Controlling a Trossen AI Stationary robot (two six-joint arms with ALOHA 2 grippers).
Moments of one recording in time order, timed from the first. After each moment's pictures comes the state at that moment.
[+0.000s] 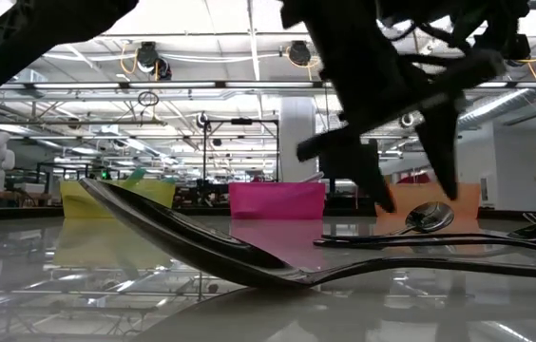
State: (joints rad) left arm -0.18 2.57 2.36 -0.94 -0.11 -0.86; right arm -0.46 0.75 1.06 -1.18 -0.18 0.58
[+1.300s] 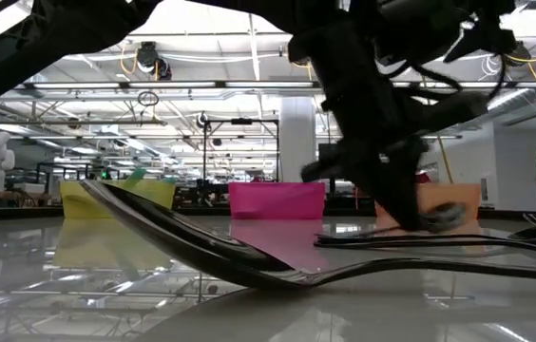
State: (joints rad) left arm -0.11 2.60 2.35 -0.91 -0.03 -0.74; right arm -0.46 0.76 1.09 -1.11 -0.10 0.57
